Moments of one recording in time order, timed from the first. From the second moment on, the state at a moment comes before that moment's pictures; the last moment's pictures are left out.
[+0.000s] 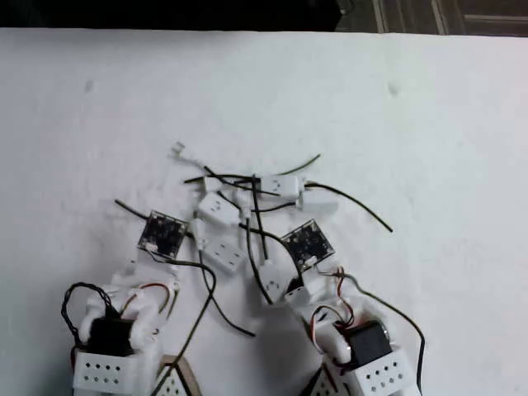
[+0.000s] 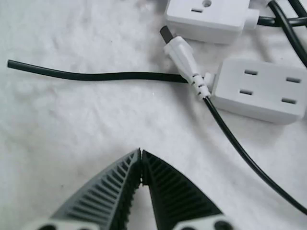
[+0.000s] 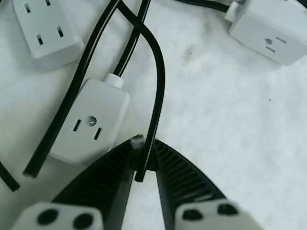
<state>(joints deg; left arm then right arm) 0.2 -103.7 97.2 72.7 -14.3 -26.7 -101.8 96.3 68.9 10.5</state>
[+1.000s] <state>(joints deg) 4.4 -103.6 75.6 64.1 -31.8 -23.1 -101.8 96.3 72.2 10.2</state>
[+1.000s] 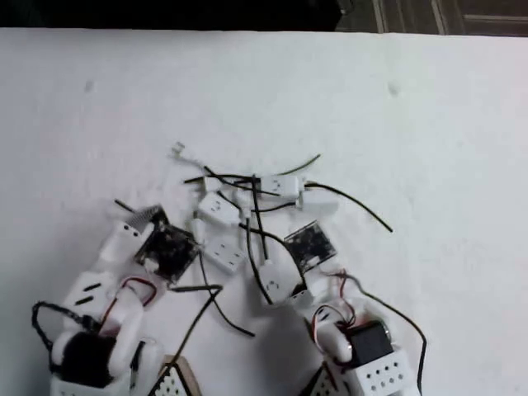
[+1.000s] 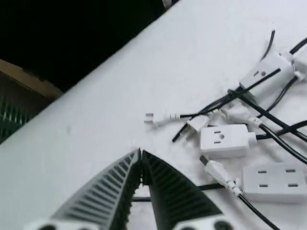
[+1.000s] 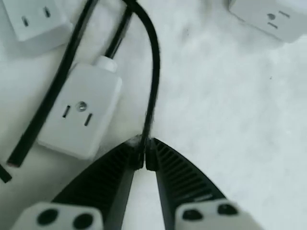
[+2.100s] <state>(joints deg) 18.9 -20.7 47.6 64.1 -68.1 0.4 -101.8 96.1 67.0 6.9</state>
